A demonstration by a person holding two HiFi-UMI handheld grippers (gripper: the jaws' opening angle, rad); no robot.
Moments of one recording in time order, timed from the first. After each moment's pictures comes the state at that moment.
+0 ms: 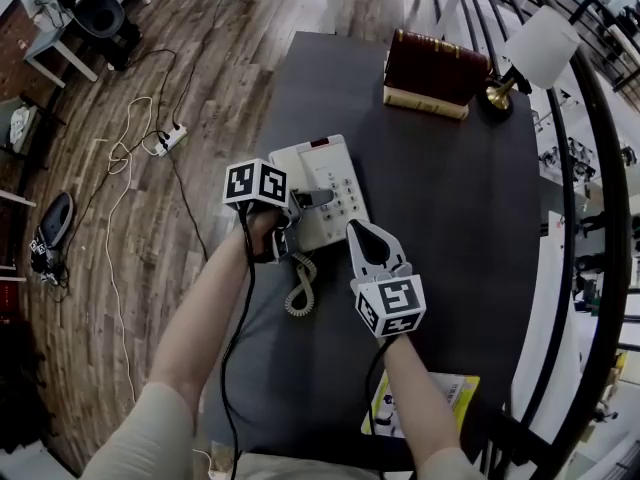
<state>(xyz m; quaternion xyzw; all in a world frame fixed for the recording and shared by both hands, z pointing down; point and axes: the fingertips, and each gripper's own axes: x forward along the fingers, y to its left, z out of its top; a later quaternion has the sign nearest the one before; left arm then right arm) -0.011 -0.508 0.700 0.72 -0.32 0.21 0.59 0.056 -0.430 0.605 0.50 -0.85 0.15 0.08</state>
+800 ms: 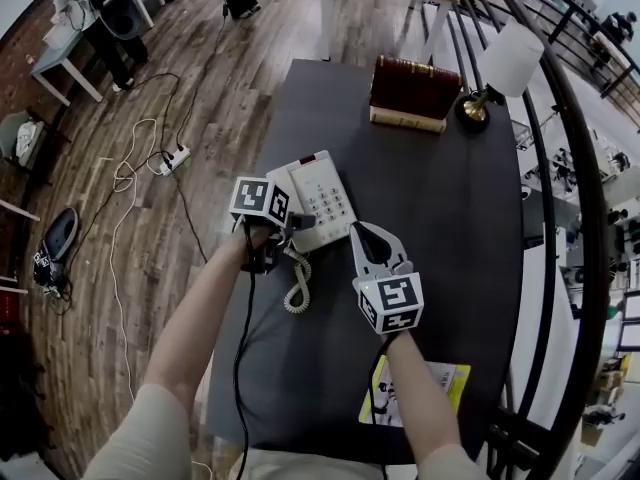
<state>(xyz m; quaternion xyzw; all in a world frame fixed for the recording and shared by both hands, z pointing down) -0.041 -0.469 0.673 0.72 -0.35 0.36 0.48 0.075 -0.408 0.545 0.51 -0.85 0.10 0.10</state>
